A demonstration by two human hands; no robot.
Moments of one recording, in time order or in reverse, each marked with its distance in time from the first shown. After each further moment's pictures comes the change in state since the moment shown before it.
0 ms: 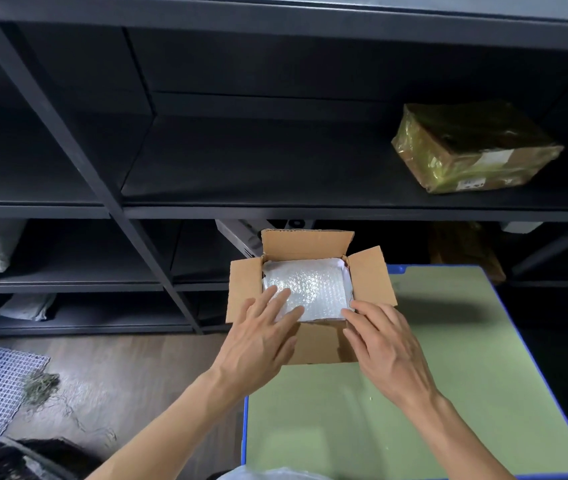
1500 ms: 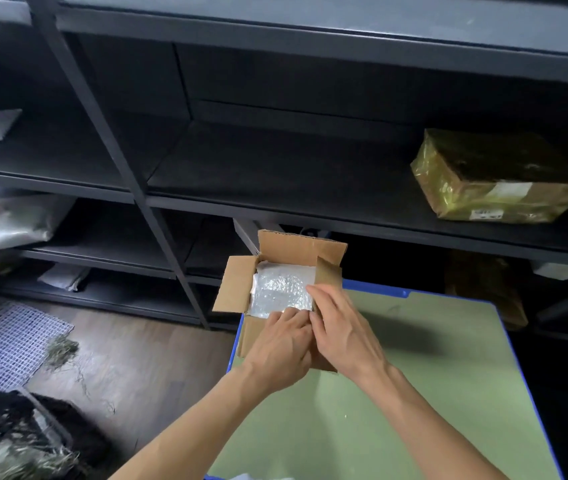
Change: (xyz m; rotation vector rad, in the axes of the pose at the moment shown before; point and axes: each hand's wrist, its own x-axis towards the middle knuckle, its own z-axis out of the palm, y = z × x) left_hand 0.043 0.083 0.017 -0.130 -0.047 -0.157; right_hand 0.047 0.001 -0.009 0.369 -0.204 -0.022
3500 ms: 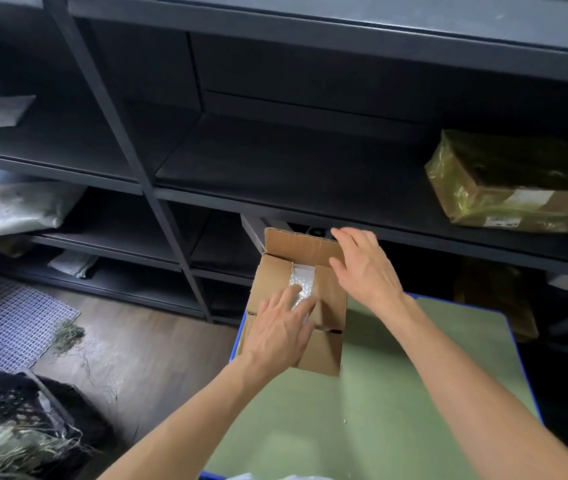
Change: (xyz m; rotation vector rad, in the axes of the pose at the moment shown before) left_hand 0.015 -0.015 0.011 -0.010 0.190 -0.206; right_hand 0.093 0.039 -0.034 -0.251 0.026 -0.016
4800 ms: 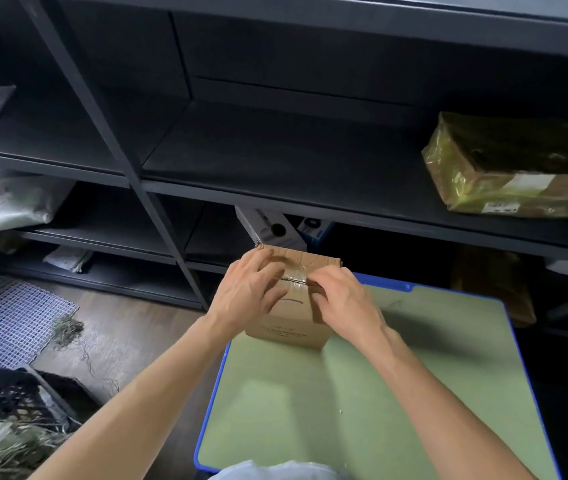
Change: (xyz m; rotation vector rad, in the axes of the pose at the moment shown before) left_hand 0.037 -0.056 -0.023 0.003 0.126 0.123; right_hand -0.050 -0.011 0.036 0.119 -0.183 0.008
